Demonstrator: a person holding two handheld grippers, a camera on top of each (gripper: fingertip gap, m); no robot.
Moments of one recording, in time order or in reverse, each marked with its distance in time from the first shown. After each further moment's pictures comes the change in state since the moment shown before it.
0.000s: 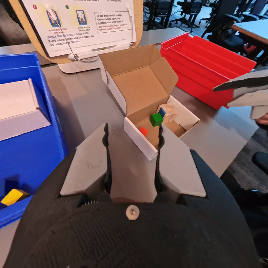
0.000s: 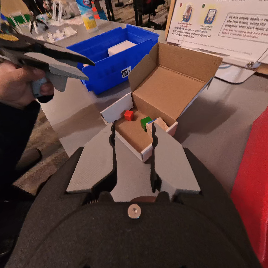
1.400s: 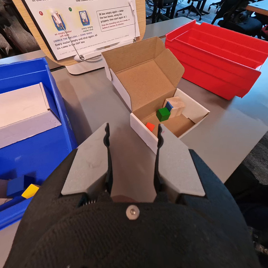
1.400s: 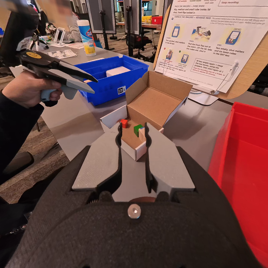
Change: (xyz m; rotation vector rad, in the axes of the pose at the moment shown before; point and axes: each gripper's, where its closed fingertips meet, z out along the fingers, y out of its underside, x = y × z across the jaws) left arm -0.006 0.006 -0.003 -0.020 -0.045 0.082; right arm -0.005 -0.016 -0.054 0.158 0.078 -0.102
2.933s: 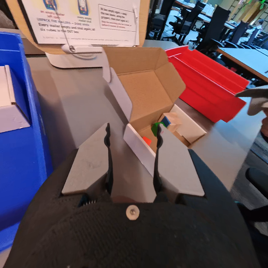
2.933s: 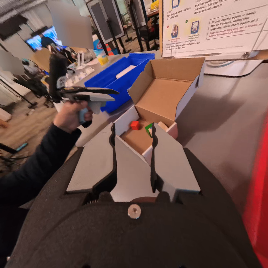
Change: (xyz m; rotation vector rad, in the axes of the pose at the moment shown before) left arm -0.007 0.003 0.046 0.076 0.106 -0.201; right arm 0.019 0.013 0.031 -0.021 -0.147 0.320
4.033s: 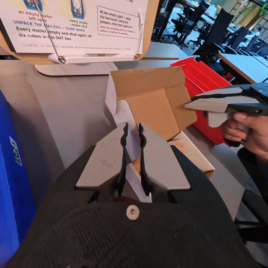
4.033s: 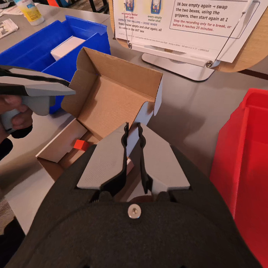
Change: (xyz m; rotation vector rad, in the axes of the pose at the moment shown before) left arm -0.002 -0.035 0.066 -0.035 0.011 -0.072; right arm 0.092 -0.019 0.092 -0.212 0.279 -0.117
